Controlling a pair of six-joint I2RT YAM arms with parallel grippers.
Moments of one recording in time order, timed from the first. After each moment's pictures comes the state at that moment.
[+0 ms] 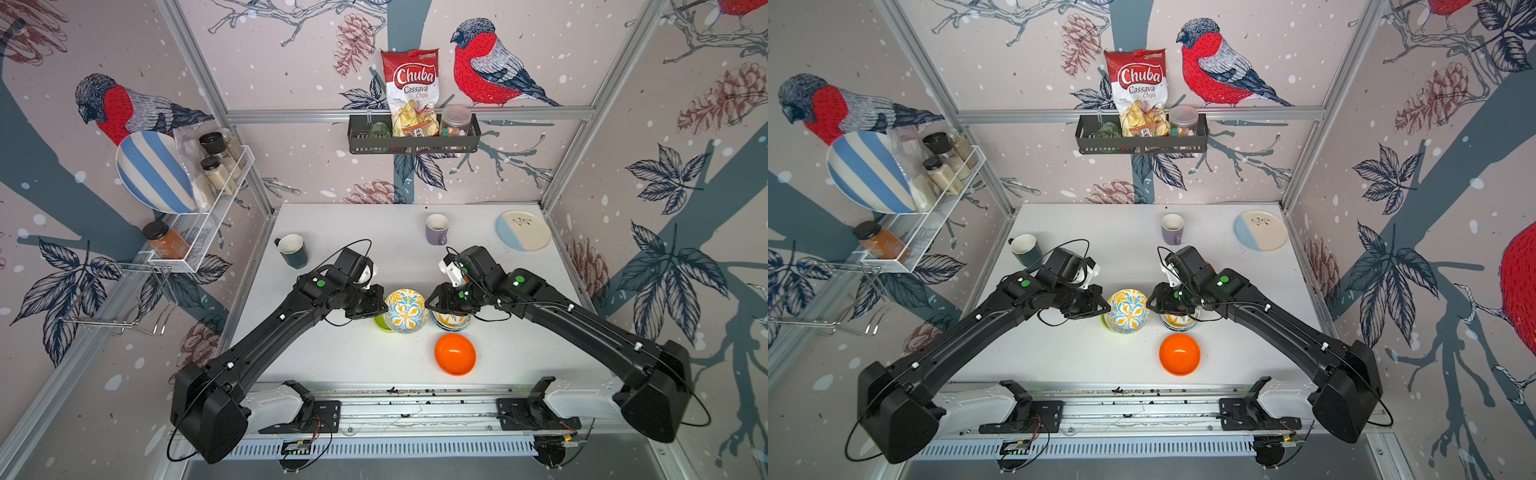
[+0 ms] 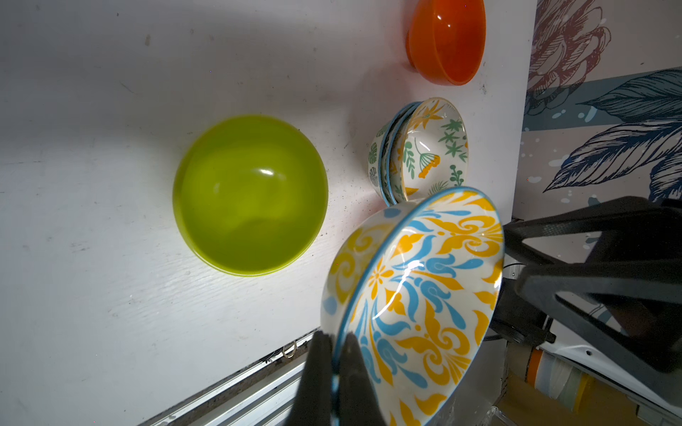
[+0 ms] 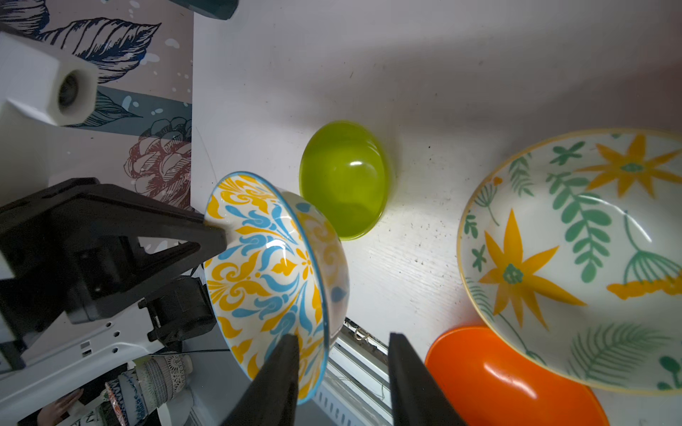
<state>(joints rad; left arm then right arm) -0.58 1.23 1.05 -0.85 0.42 -0.64 0.79 1.29 1.10 -0.74 -0.36 0.71</state>
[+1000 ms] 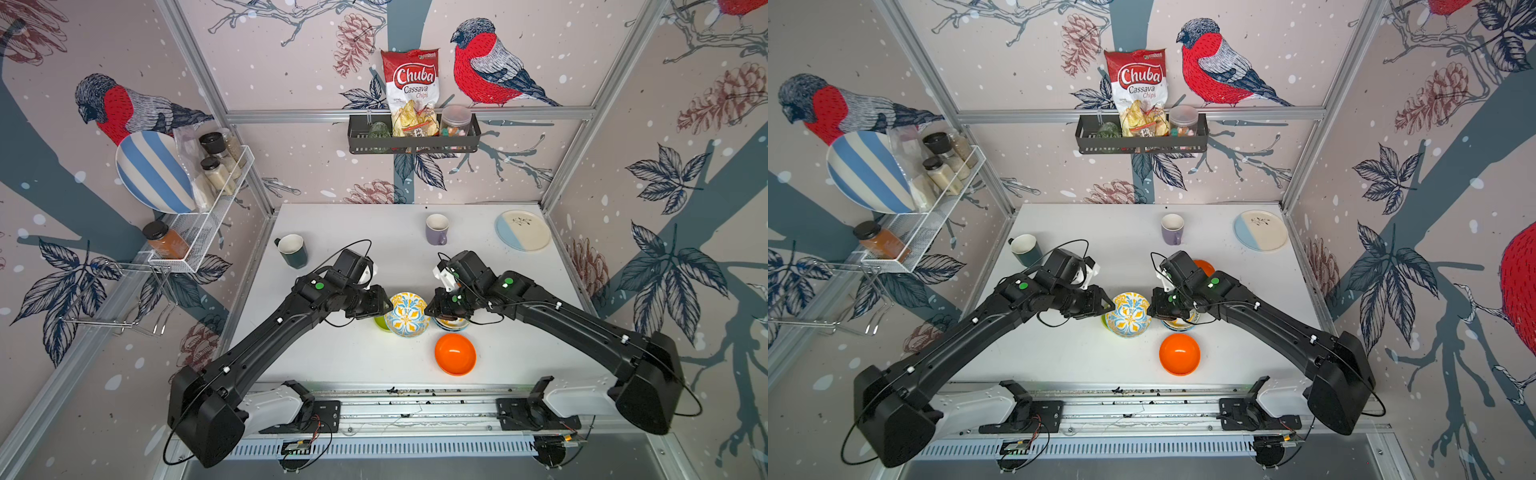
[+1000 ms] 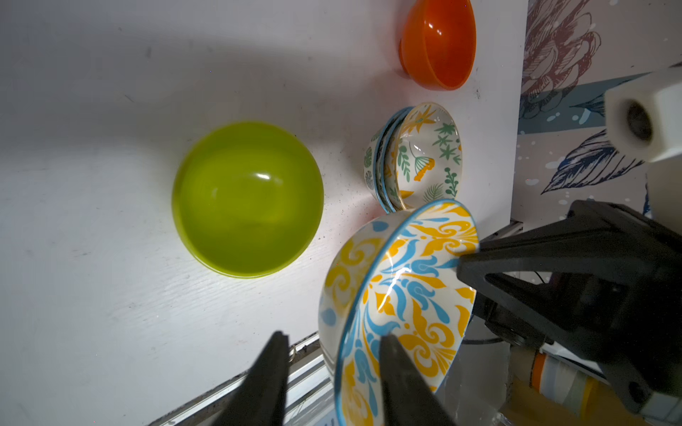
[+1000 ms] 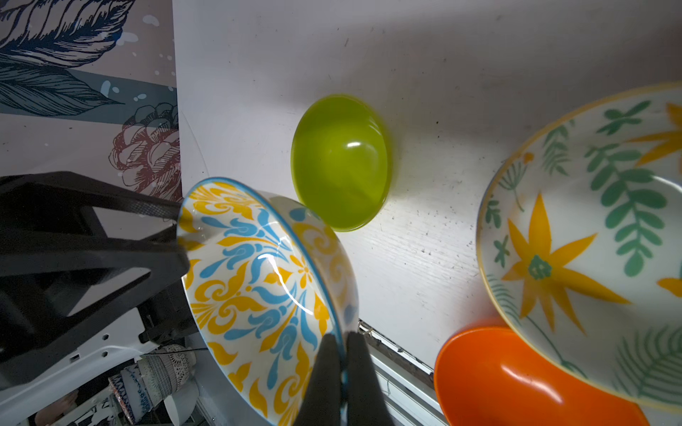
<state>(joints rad) -0.60 1.18 1.05 -0.85 0.37 -0.65 0.82 1.33 1.08 -0.71 -0.38 0.74</state>
